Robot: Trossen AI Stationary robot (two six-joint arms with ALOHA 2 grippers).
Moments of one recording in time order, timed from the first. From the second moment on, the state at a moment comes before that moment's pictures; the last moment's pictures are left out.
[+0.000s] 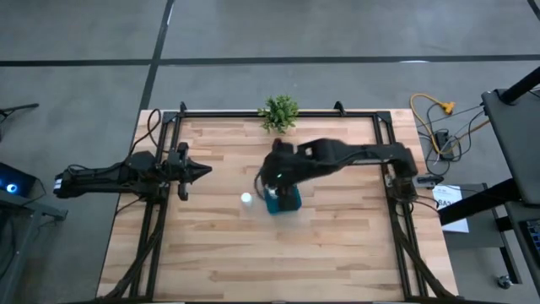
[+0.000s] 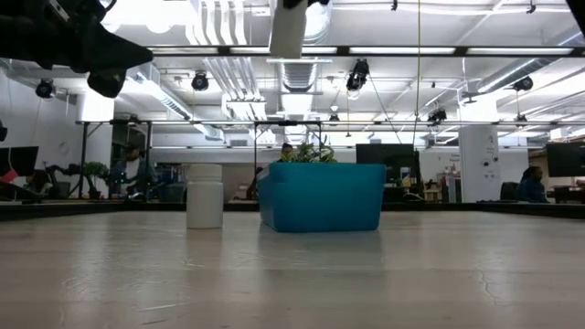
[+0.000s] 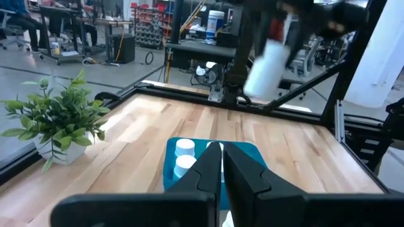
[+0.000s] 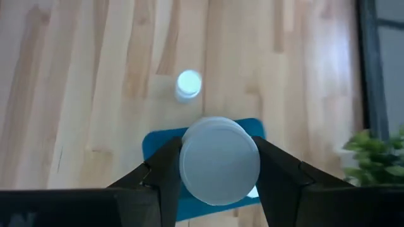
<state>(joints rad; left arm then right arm) 0.04 0.23 0.26 -0.12 -0.09 -0.15 0.12 1.99 2.21 -1.26 0.16 -0.01</state>
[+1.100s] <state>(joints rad) 0.04 0.22 0.26 -0.11 -0.10 -0.15 0.12 1.57 1.35 -0.77 0.02 0.21</state>
